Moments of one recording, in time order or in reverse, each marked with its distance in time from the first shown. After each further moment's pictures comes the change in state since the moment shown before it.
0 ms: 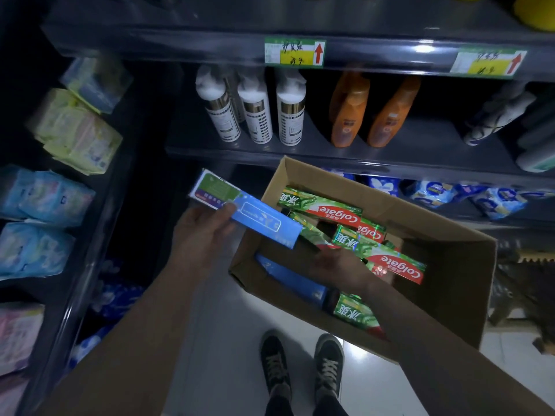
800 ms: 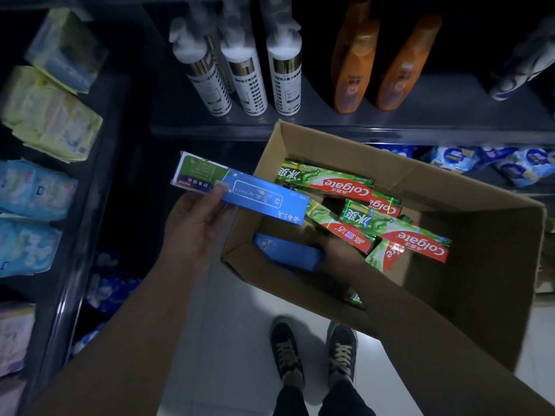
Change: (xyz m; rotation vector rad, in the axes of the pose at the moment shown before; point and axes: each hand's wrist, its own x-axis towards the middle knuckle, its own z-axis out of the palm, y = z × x) left_hand 0.020 -0.036 -0.008 -0.136 -0.115 -0.006; right_hand 0.058 0.048 0.055 -0.314 -0.038 0.046
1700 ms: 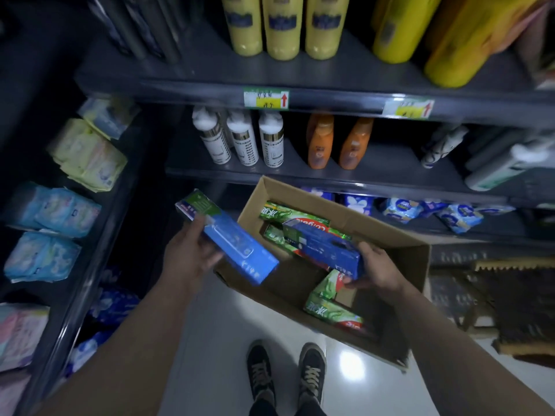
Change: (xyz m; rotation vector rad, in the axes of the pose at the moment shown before) left_hand -0.074 0.048 0.035 0.076 0.183 -0.093; right_hand -0.157 0.015 -0.135 1.089 0.225 0.207
